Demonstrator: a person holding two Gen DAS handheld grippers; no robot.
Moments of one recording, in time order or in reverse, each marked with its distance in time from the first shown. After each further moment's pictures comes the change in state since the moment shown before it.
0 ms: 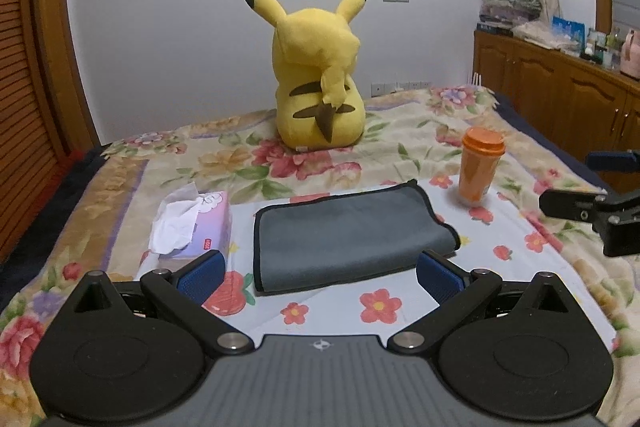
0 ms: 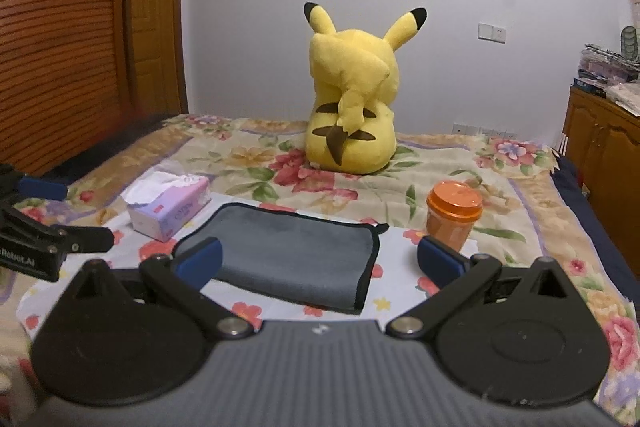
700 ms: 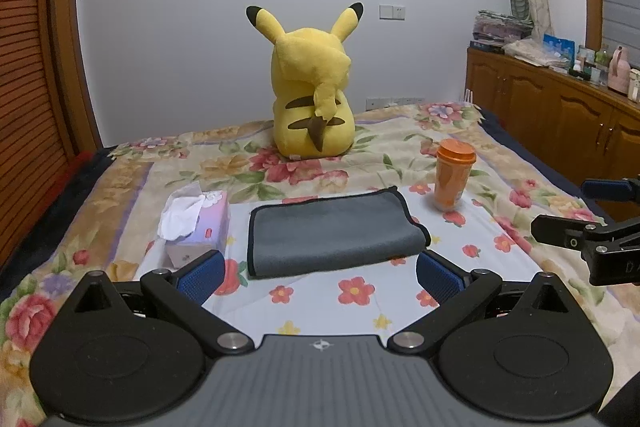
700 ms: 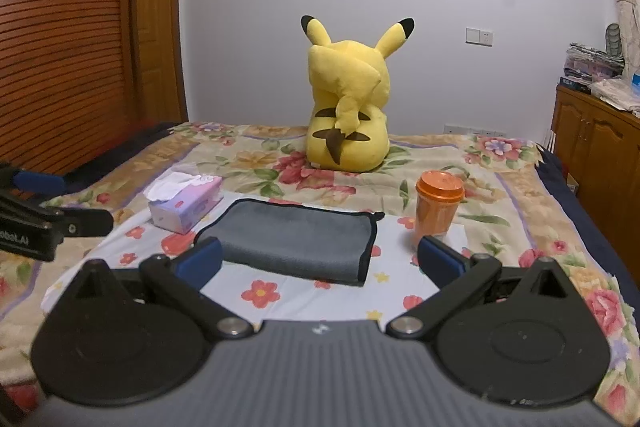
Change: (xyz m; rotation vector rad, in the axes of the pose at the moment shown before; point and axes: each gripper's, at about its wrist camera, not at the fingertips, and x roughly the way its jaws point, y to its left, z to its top) left arm -0.059 -0.012 -0.019 -0.027 -0.035 -0.014; right arm -0.052 0.012 -0.019 0.023 -0.019 -0.016
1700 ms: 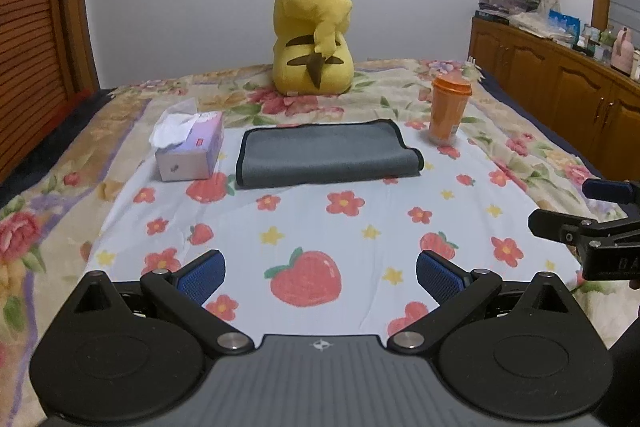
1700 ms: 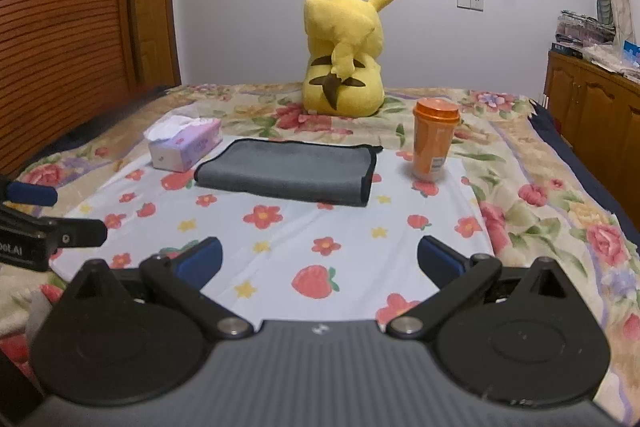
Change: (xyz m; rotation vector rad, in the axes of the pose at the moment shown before) left arm -0.001 -0.011 -0.087 -0.047 0.101 -0.003; right arm -0.006 0.013 -0.071 0.019 0.077 -0.024
